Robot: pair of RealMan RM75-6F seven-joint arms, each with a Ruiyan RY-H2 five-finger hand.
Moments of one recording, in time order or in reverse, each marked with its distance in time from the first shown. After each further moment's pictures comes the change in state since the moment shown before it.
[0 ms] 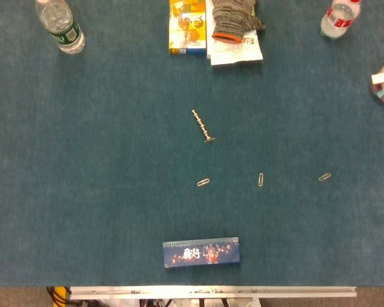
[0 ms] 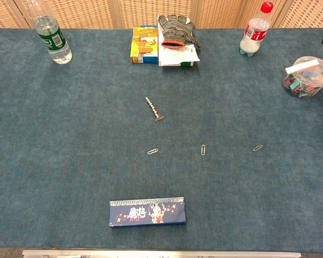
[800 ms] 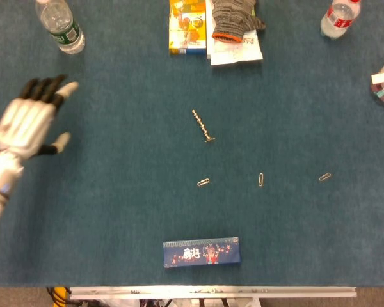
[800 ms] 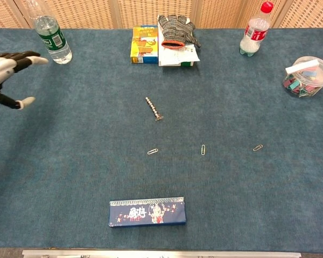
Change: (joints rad) left arm -0.407 -0.108 -0.046 -0.078 -0.095 -0.325 0.139; right arm -0.221 0.125 0.029 -0.111 0.086 0.238 0.008
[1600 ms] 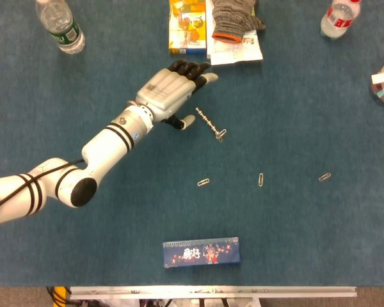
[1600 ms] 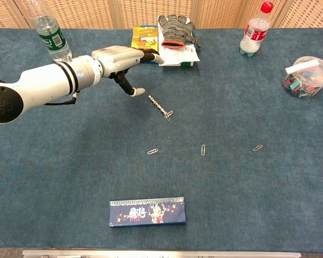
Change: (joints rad) left arm -0.450 -0.362 -0.254 0.261 -0.150 -0.481 0.024; right arm -0.126 0.086 0.026 0.017 0.051 0.145 0.086
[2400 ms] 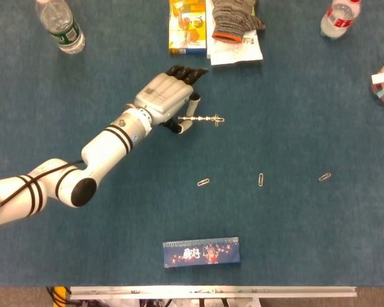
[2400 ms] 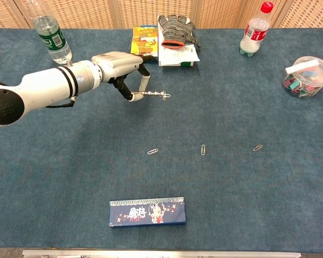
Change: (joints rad) left arm 0.013 -0.029 -0.019 0.039 0.026 -0.049 0.002; right arm -0.002 0.008 0.001 0.010 0.005 0.003 0.011
